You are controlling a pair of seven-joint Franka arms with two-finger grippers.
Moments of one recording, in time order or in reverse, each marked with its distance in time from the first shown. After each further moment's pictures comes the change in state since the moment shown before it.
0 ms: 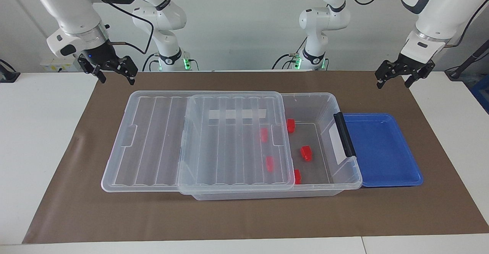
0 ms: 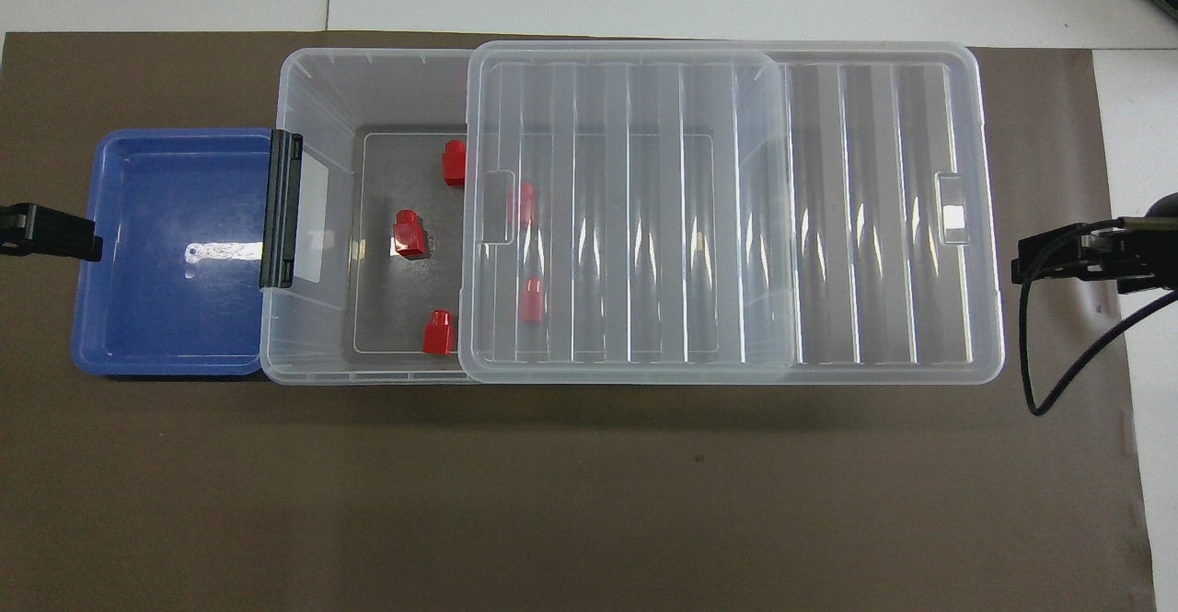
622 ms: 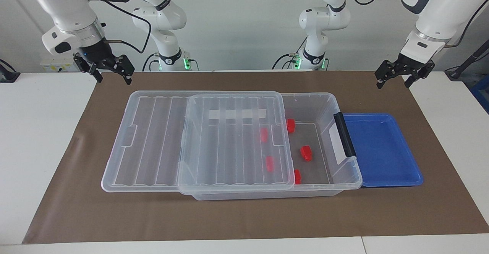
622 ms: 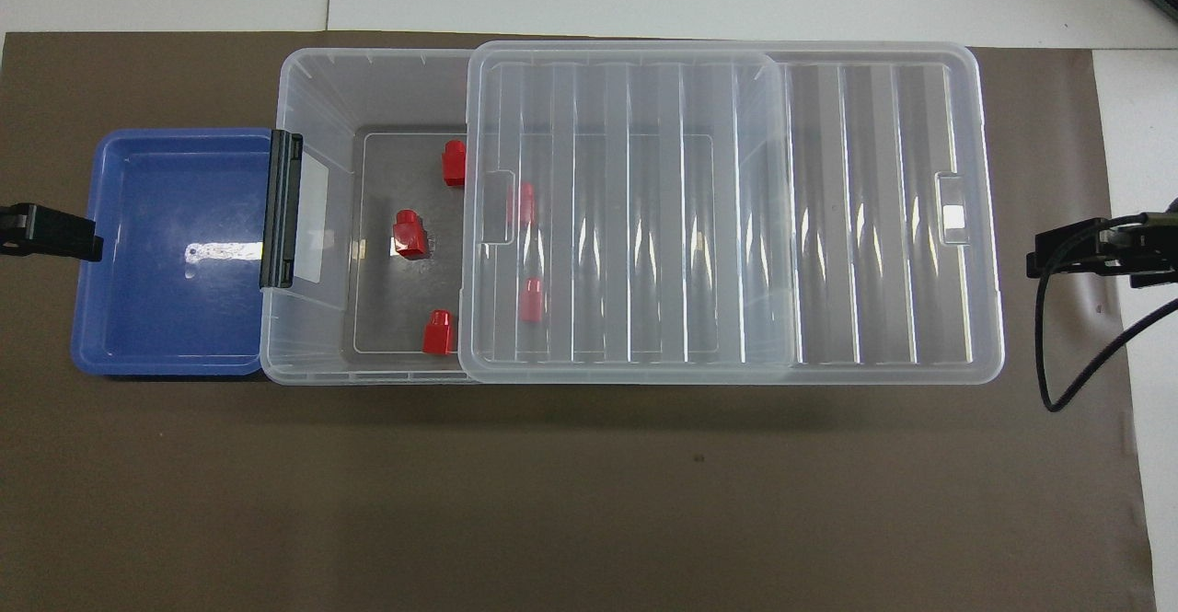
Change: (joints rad) left arm 0.000 0.000 -0.001 0.000 0.000 0.000 0.000; right arm -0.007 -0.002 -0.013 0.006 0.002 0.019 -0.031
